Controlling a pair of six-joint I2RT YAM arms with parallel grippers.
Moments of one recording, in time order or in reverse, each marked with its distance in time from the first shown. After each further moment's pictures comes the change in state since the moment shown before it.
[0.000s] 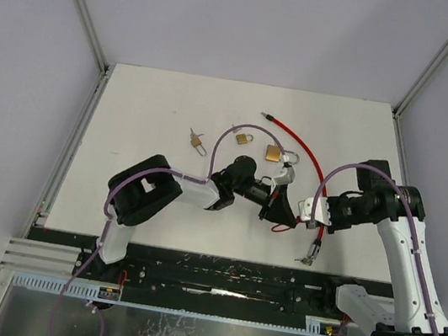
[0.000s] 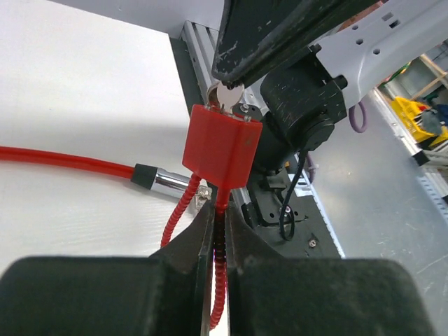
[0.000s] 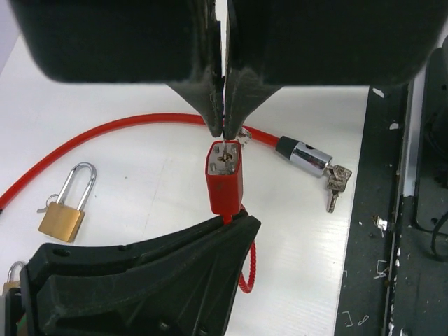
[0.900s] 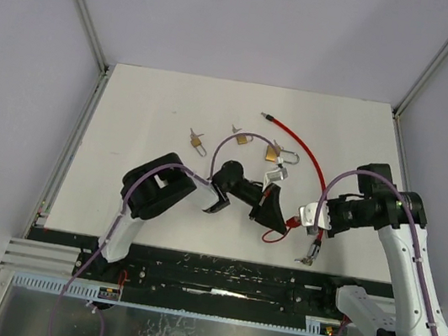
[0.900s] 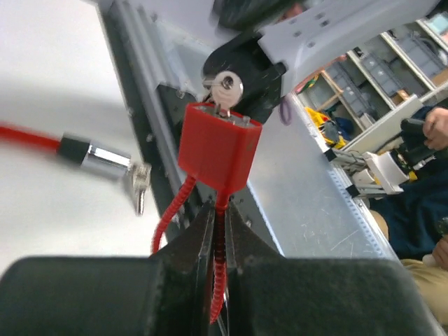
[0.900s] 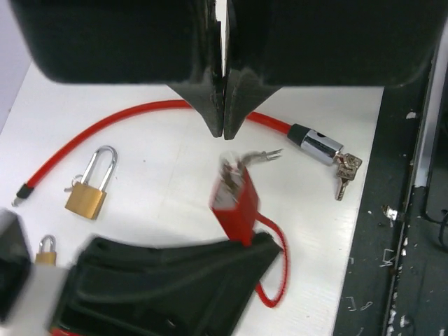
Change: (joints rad) left arm 0.047 0.166 -0.002 0.498 0.179 -0.528; right arm 0.023 -0.037 -0.020 0.019 -0.068 -0.036
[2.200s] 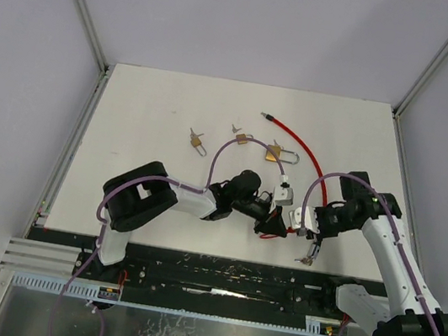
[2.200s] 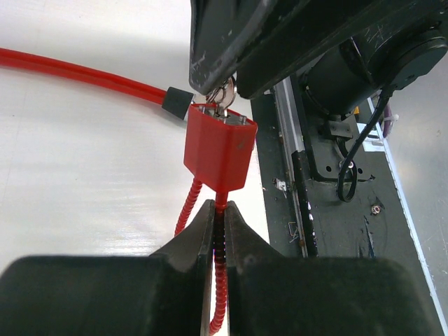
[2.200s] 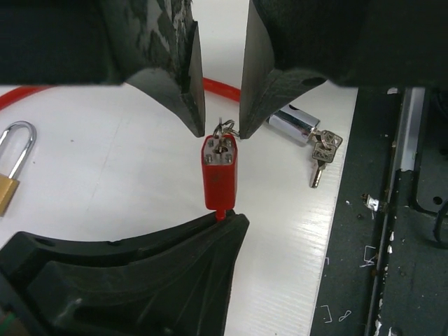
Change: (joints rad) left arm -0.117 -0.216 -0.079 -0.755 -0.387 0.792; right arm 0.017 0.056 -0.236 0.188 0.022 0.063
